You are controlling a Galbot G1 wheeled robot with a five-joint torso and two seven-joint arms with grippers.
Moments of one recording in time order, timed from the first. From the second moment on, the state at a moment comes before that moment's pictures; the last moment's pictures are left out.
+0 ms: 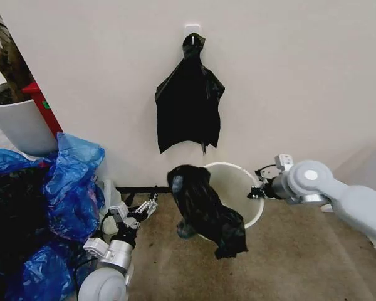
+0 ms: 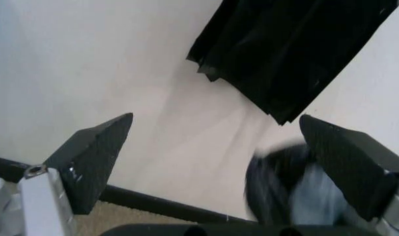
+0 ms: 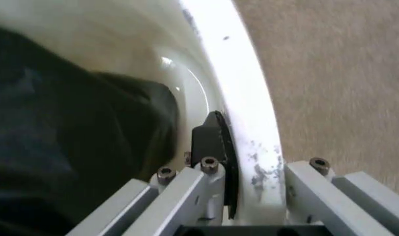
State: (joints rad) left arm 1.53 -1.27 -0.38 -2.09 -0.71 -0.10 -0.03; right arm -0.57 0.52 -0.23 1.99 2.08 -0.67 0.97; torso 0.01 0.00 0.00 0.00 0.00
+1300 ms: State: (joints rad) left arm 1.62 -1.28 -0.38 -2.13 -0.71 -0.16 0.05; right arm -0.94 0.88 -0.02 1.97 1.87 -0.45 1.30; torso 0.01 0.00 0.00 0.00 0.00
